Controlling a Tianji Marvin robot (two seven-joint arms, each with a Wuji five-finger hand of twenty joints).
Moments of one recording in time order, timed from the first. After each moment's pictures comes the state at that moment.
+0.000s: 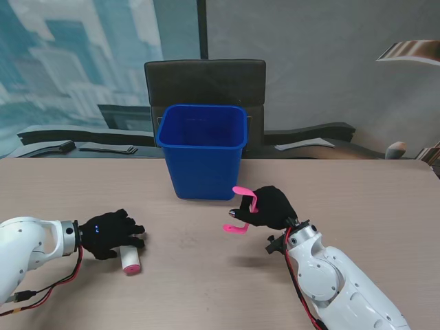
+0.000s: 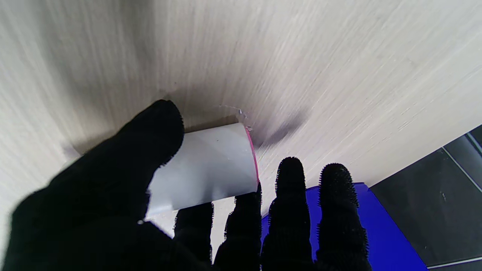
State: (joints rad) left arm 1.40 -0.82 -1.22 -1.29 1.66 -0.86 0.35; right arm -1.53 -1.16 1.12 -1.49 -0.62 -0.45 -0.36; left_hand 0.67 -0.61 0.78 -0.07 0.41 -0.02 0.38 0.38 0.36 0.11 0.34 0.37 0.43 0.16 0.41 0.50 0.19 0.23 0.84 0.62; right_hand 0.39 -0.57 0.78 -0.03 1.22 0.03 0.87 0.81 1.40 0.07 1.41 0.84 1.33 0.13 1.67 1.09 1.15 0.25 1.89 0.74
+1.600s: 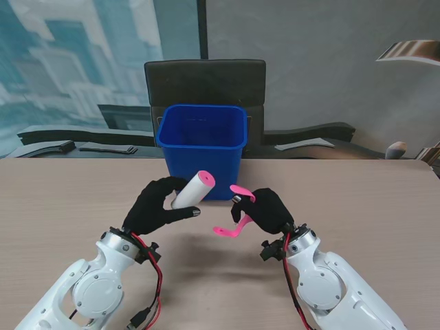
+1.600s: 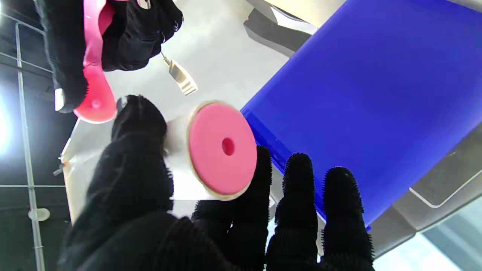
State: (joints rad) left arm 1.72 -1.13 -1.23 -1.81 0.51 -0.28 0.22; right arm -1.58 -1.16 1.13 -1.58 -0.56 -0.57 -0.35; left_hand 0.89 -0.40 0.05 -0.11 0.61 0.26 0.85 0.46 0.62 0.17 0.52 0.44 0.42 0.21 0.55 0.54 0.13 0.25 0.95 0.64; right_hand 0.42 0.30 -0.01 -0.03 1.22 0.04 0.79 0.73 1.40 0.08 1.46 0.94 1.33 0.13 1.70 1.19 1.17 0.25 1.89 0.92
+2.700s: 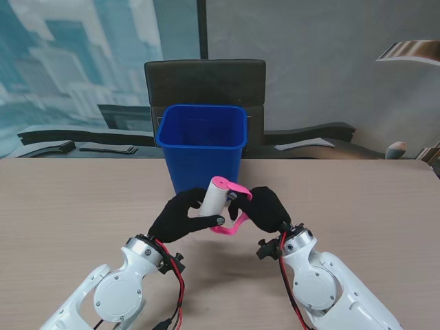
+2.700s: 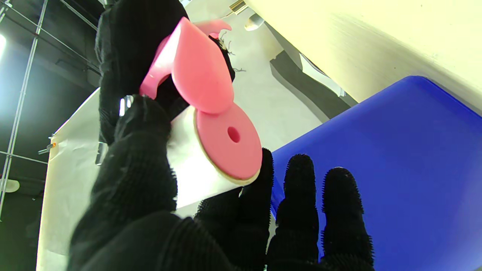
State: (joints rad) left arm 1.70 -1.15 -1.10 -1.83 0.32 -0.19 0.16; right arm -1.58 -1.17 1.12 -1.60 -0.57 -0.51 -0.37; left_hand 0.90 -0.40 0.05 -0.11 0.61 0.30 0.88 0.44 0.59 0.18 0.54 0.44 0.40 0.23 0.57 0.54 0.12 0.25 0.97 0.64; right_hand 0.47 0.30 -0.01 -0.04 1.22 0.04 0.79 0.70 1.40 0.08 1.46 0.94 1.33 0.13 1.70 1.19 1.17 0.25 1.89 0.93
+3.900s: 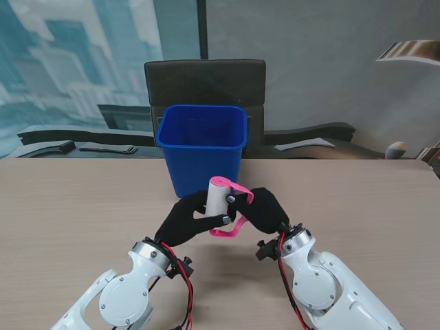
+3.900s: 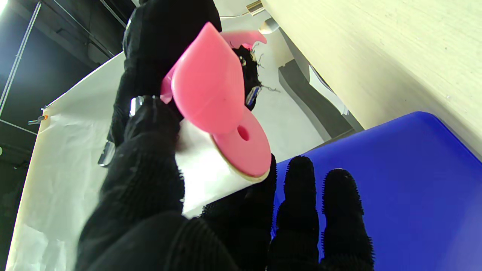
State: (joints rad) left arm 1.71 -1.17 -1.07 -1.86 0.20 -0.13 0.16; right arm -1.58 -1.17 1.11 -1.60 -0.57 -0.51 -0.35; left_hand 0.94 -0.39 0.05 -0.11 0.61 0.38 0.89 0.42 0.55 0.22 0.55 0.44 0.38 0.23 0.59 0.55 0.10 0.25 0.99 0.64; right_hand 0.40 0.27 -0.02 -0.05 1.20 0.04 0.79 0.70 1.40 0.08 1.49 0.96 1.33 0.13 1.70 1.20 1.17 0.25 1.89 0.93
